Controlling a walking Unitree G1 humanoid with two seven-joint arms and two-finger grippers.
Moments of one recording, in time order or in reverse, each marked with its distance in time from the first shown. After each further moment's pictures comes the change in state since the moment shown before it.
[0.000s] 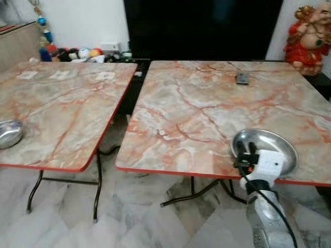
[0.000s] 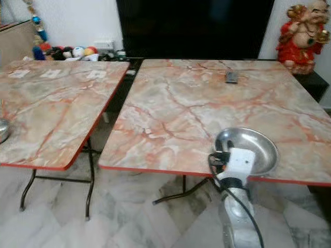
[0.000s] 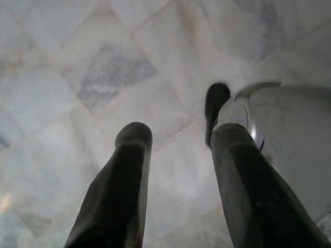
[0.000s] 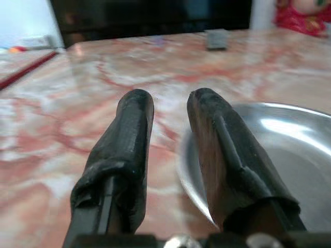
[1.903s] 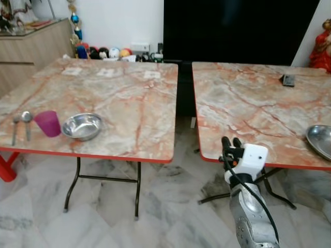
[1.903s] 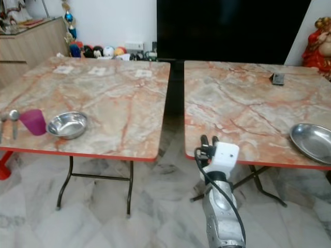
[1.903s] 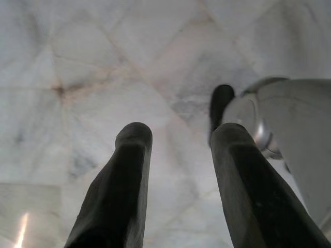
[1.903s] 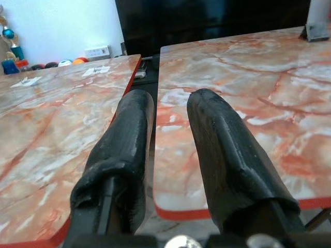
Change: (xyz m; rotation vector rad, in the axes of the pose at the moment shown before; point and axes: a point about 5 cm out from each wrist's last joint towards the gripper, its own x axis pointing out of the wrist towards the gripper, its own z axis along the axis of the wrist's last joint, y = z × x) left arm -0.002 0.005 -0.006 -0.006 0.021 0.008; right arm 0.009 0.037 0.001 0.087 0.011 0.058
